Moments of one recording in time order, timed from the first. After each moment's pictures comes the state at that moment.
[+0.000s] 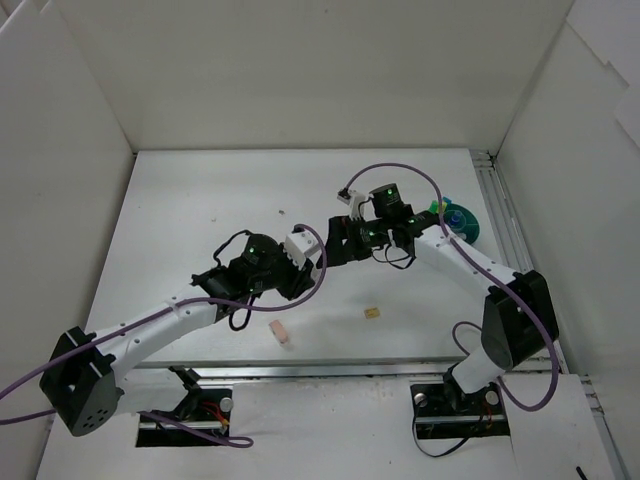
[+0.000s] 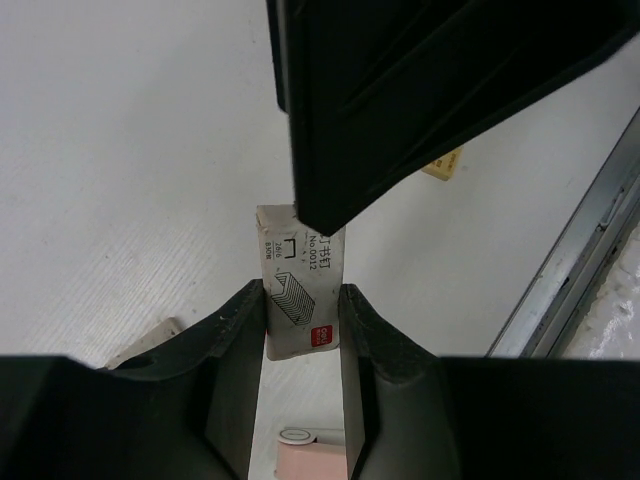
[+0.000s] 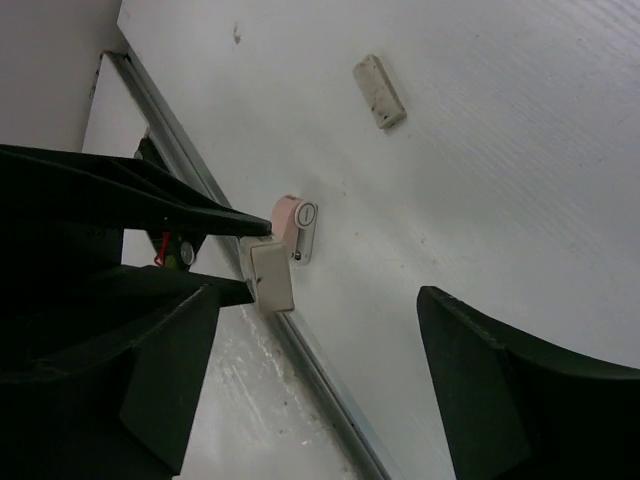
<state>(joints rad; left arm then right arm) -0.75 1.21 0.83 -0.17 0.22 0.01 0.48 1.54 1.13 -0.39 -0.73 0.29</state>
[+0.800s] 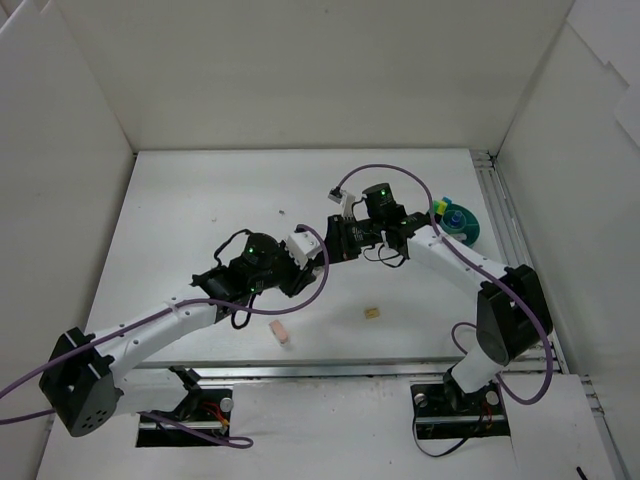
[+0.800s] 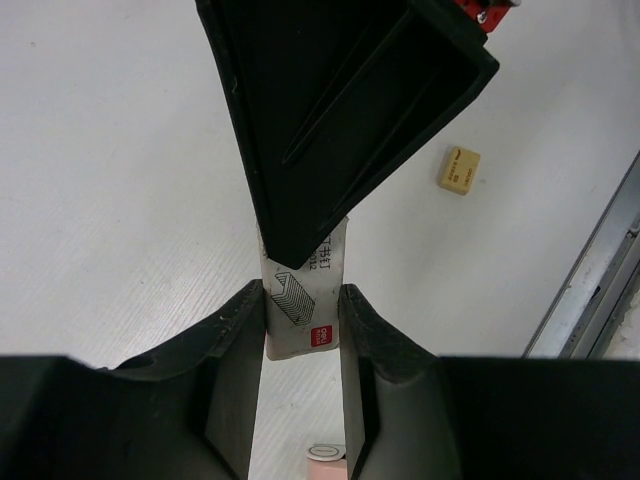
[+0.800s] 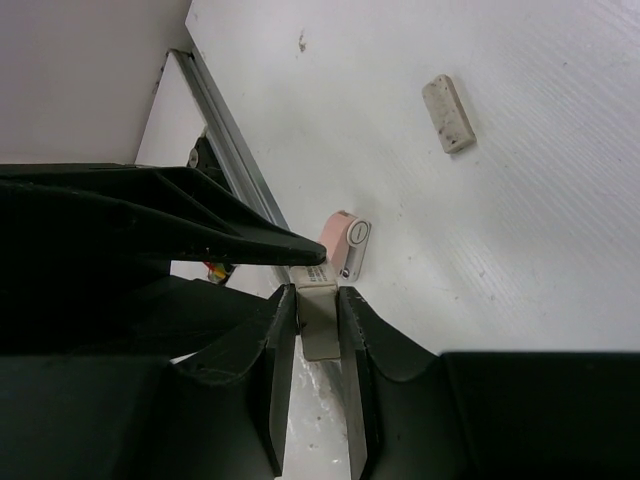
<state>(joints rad) -0.77 1.21 0.84 -0.13 0.20 0.09 0.52 1.60 1.14 -0.28 -0.84 0.39</state>
